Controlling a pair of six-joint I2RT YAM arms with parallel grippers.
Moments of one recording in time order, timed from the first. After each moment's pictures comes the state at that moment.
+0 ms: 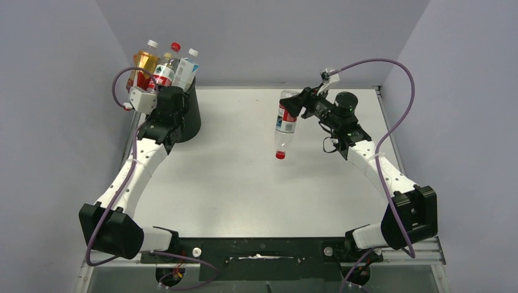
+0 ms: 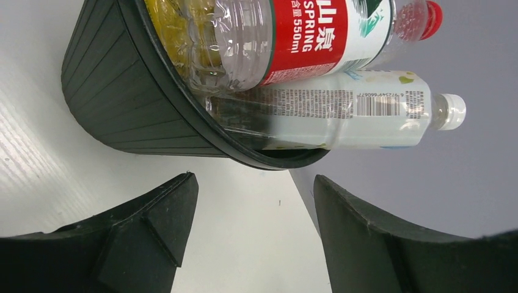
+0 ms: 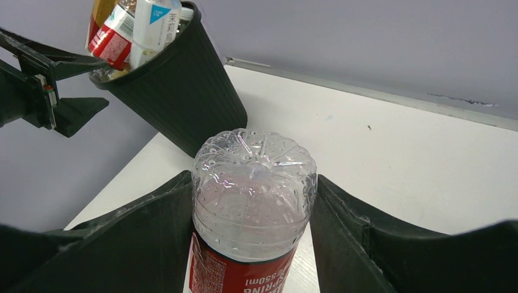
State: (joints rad) left arm -0.26 1.33 1.26 -0.40 -0.66 -1.24; right arm 0.30 1.39 1.08 0.31 -0.43 0.39
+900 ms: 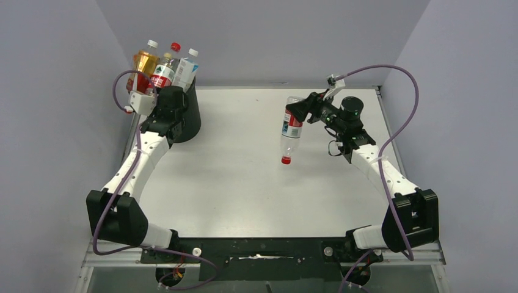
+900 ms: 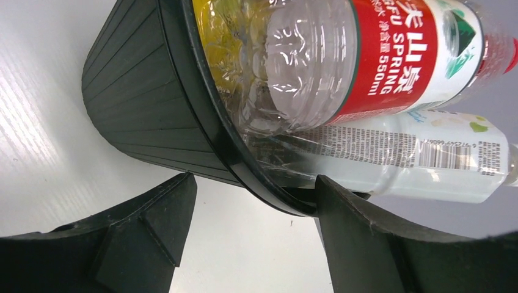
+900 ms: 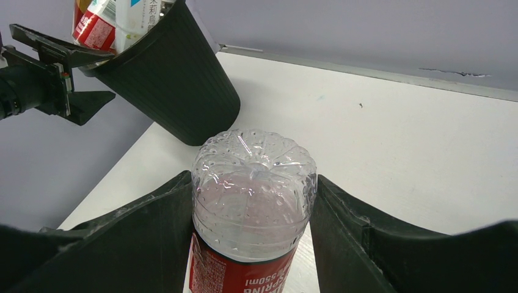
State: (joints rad) left arm -0.21 1.42 1.26 -0.40 -0.68 -1.32; right arm 0.24 1.37 1.00 0.31 -0.48 0.41
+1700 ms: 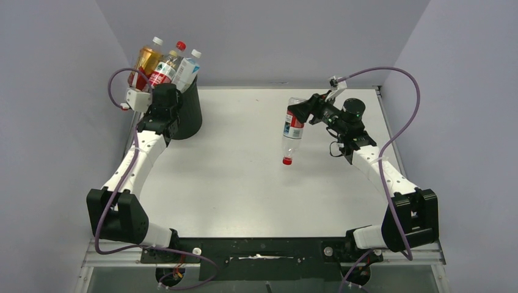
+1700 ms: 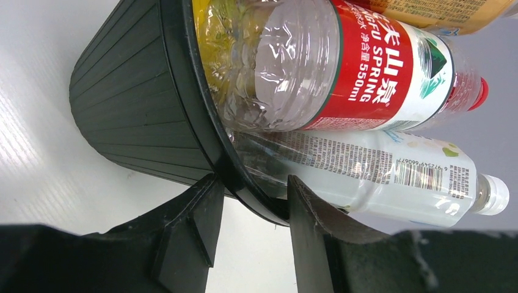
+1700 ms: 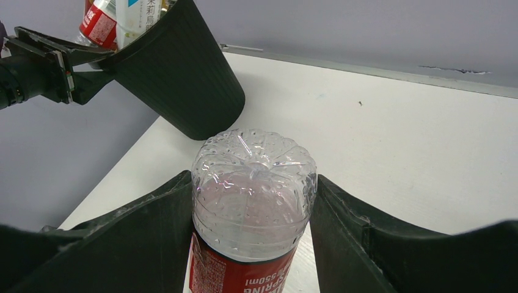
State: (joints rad) left arm -0.16 1.44 1.26 -0.31 -0.61 -1.29; right arm 0.22 1.36 0.97 0.35 -0.51 0.42
